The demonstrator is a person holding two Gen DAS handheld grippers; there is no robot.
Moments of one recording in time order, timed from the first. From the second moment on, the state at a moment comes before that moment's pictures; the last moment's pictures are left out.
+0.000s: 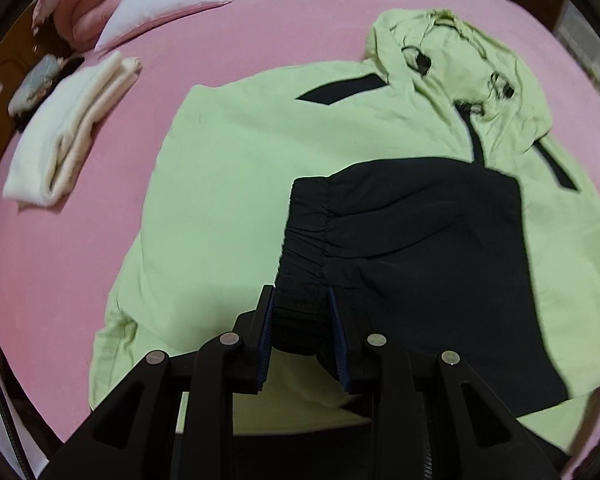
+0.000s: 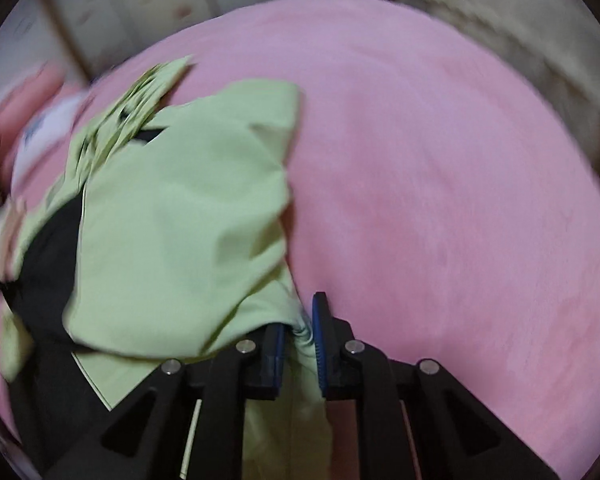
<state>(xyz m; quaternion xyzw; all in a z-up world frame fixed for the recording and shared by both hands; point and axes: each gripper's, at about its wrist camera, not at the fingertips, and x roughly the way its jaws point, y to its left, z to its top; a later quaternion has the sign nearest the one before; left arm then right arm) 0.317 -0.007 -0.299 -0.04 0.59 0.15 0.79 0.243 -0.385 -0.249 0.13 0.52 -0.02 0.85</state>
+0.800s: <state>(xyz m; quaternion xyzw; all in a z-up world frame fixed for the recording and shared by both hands) 0.336 -0.108 -0.321 -0.10 0.67 0.02 0.74 0.292 -0.260 -0.269 0.26 0.61 0.17 0.73</state>
